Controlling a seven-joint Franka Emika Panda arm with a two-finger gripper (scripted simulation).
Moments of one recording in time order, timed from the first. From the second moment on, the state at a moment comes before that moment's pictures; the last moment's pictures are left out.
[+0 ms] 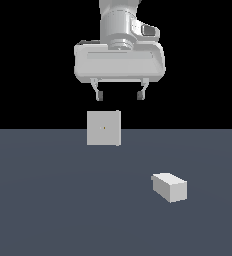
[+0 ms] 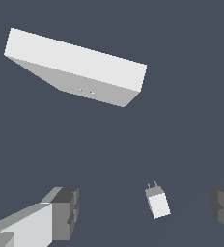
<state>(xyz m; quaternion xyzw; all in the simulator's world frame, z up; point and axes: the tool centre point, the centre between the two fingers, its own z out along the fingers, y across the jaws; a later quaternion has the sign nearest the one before) -0.005 -0.010 0.173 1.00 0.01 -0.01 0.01</state>
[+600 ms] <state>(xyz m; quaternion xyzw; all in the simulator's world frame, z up) -0.017 -0.016 0.163 1.00 0.03 0.00 0.01</state>
